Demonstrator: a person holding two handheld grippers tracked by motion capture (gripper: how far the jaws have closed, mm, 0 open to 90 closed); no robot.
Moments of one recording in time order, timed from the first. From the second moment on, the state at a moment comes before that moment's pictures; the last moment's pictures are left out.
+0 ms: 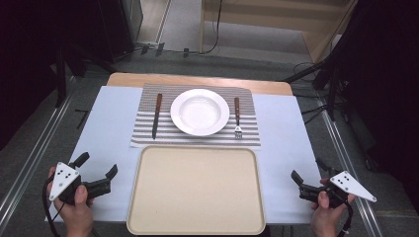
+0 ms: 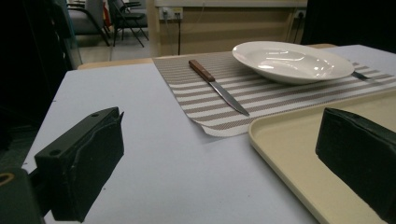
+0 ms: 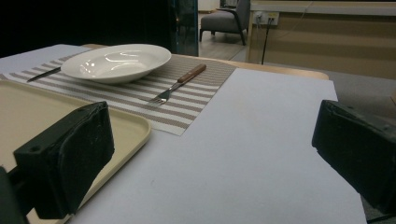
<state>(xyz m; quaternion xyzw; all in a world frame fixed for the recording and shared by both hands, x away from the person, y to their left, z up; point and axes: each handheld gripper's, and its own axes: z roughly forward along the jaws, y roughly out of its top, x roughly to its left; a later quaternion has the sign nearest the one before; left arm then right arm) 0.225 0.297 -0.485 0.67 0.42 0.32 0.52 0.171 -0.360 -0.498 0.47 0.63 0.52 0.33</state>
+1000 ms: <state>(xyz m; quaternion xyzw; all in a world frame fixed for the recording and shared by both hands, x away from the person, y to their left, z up) 0.266 0.250 -0.437 0.71 0.40 0.30 0.50 0.170 -0.339 -0.493 0.45 0.65 0.51 0.33</state>
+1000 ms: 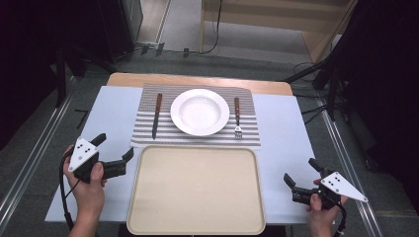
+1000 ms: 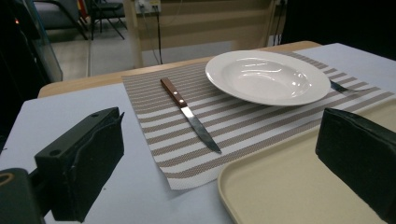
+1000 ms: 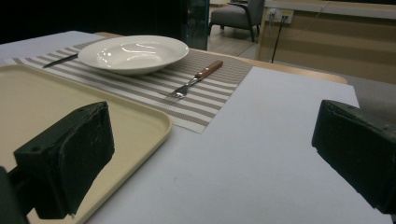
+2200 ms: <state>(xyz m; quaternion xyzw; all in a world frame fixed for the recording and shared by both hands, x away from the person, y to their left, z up) 0.364 0.207 -0.430 0.73 0.40 0.25 0.50 0.173 -0.338 -0.494 0.45 0.65 0.51 0.33</state>
